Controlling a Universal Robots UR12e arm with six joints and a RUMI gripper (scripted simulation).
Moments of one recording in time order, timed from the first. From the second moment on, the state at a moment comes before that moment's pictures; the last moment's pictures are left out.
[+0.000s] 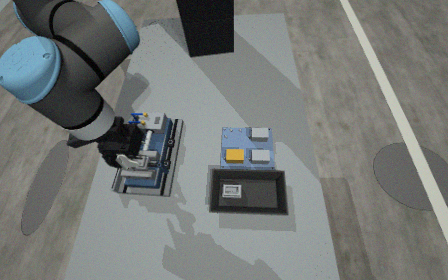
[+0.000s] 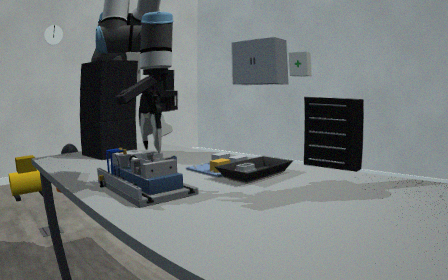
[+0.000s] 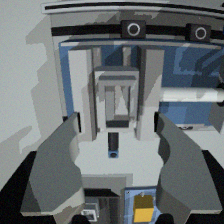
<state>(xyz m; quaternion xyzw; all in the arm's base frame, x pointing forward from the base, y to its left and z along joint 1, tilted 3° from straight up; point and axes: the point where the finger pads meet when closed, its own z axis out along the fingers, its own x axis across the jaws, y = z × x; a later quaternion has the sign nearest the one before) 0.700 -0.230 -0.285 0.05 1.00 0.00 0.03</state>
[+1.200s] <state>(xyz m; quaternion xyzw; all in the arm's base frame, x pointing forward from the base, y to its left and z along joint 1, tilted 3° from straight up) 0.700 -0.230 -0.288 0.05 1.00 0.00 0.03</state>
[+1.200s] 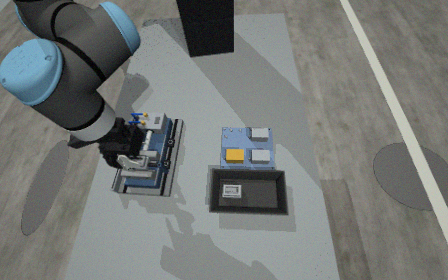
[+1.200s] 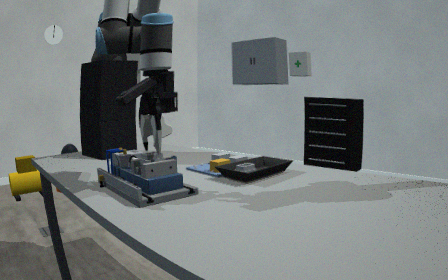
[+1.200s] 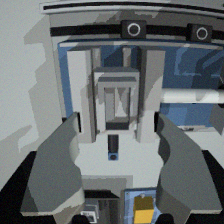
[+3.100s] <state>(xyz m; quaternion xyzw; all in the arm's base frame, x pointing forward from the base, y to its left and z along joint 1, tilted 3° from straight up) 0.700 -0.230 -0.298 0.05 1.00 0.00 0.03</state>
